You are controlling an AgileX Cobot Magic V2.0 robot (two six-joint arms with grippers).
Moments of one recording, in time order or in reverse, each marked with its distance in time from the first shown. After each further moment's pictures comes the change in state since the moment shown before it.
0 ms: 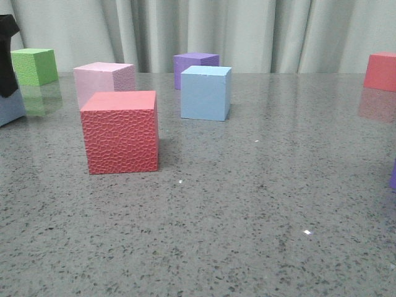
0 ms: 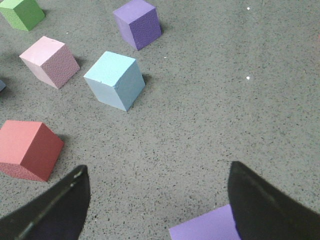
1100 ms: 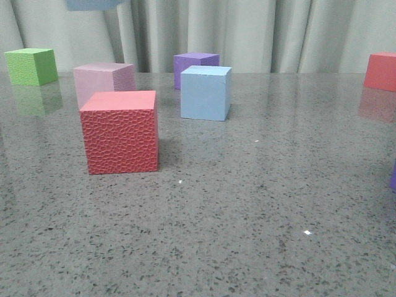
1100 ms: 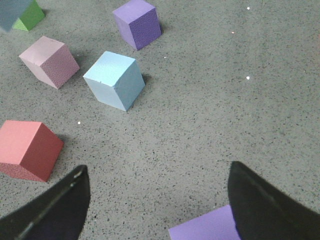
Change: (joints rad) left arm -0.383 0.147 -0.672 0.133 0.259 -0.358; right arm 0.000 0.000 0.001 0.000 0.000 0.000
